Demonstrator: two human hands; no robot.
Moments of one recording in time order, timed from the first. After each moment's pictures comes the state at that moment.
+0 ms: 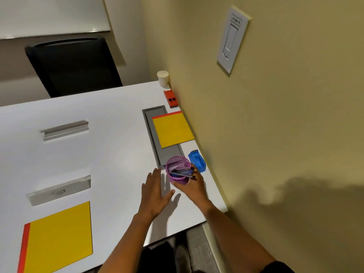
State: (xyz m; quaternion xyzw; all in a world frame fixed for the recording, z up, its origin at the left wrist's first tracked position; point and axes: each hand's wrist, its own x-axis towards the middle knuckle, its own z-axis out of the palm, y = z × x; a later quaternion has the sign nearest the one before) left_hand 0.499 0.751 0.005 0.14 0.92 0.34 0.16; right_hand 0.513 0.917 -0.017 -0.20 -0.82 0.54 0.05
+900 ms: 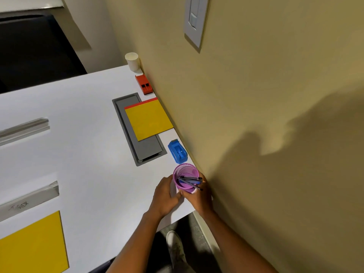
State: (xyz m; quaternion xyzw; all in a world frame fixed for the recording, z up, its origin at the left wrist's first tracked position) left_hand 0.520 0.836 -0.041 0.22 0.86 0.41 0.21; right_hand 0.579 0.974 -0.074 -0.24 -0.86 0.43 0.11
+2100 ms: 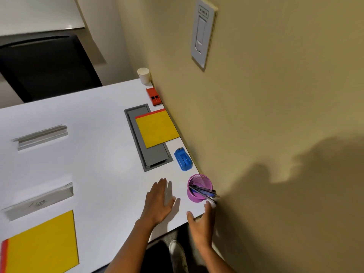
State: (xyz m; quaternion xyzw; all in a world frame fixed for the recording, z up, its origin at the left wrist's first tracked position) left_hand 0.519 0.794 -0.019 0.18 0.91 0.28 0.22; right_hand 0.643 0.920 -0.079 -0.45 -0.77 0.45 0.06
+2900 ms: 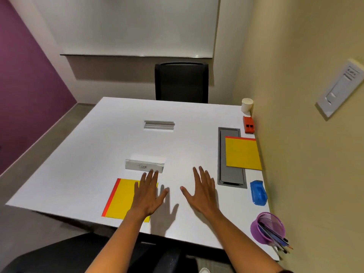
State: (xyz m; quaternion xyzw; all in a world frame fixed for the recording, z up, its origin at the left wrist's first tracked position) left_hand 0.549 0.570 0.071 -0.10 0.98 0.18 0.08; right_hand 0.498 0.774 0.025 0.10 -0.96 0.27 -0.02
